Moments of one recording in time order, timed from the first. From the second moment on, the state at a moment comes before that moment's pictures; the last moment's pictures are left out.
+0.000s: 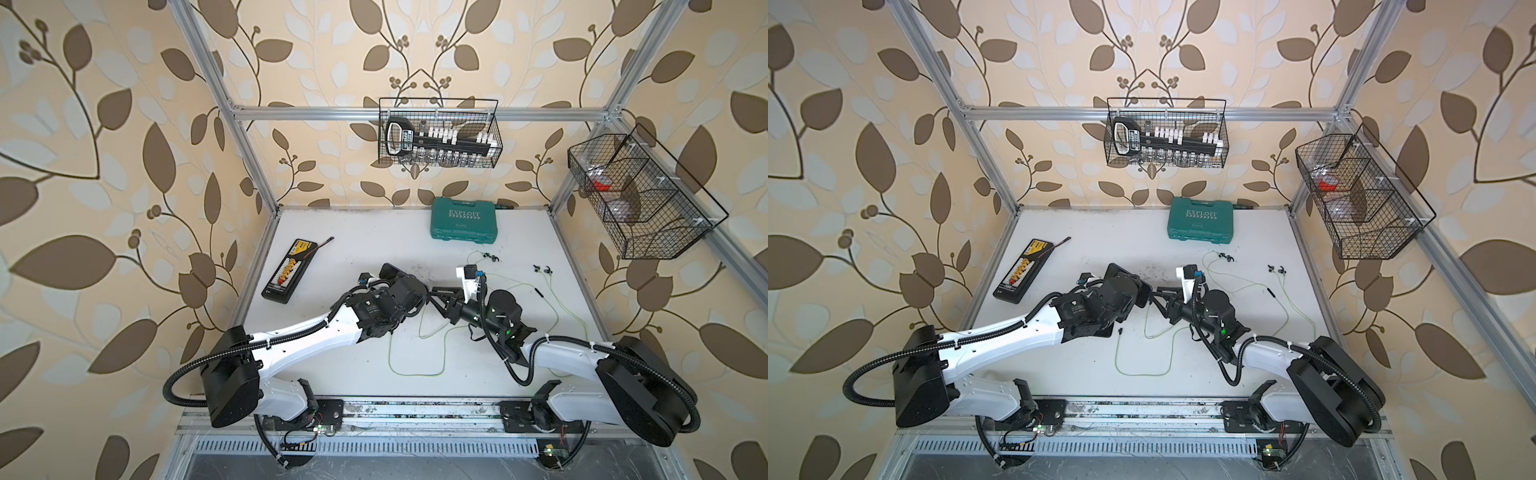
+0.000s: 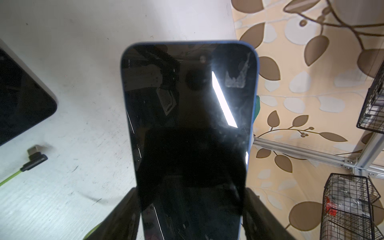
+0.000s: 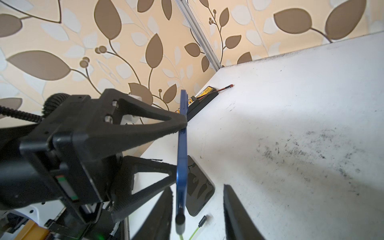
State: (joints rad) left arm -0.96 1.35 1.00 -0.41 -0.51 -1.83; right arm 0.61 1.30 0.36 0.85 -0.32 0.58
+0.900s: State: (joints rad) left arm -0.95 1.34 1.02 -0.44 -0.58 -1.83; right arm 0.61 1.36 0.38 0.90 -0.44 0.63
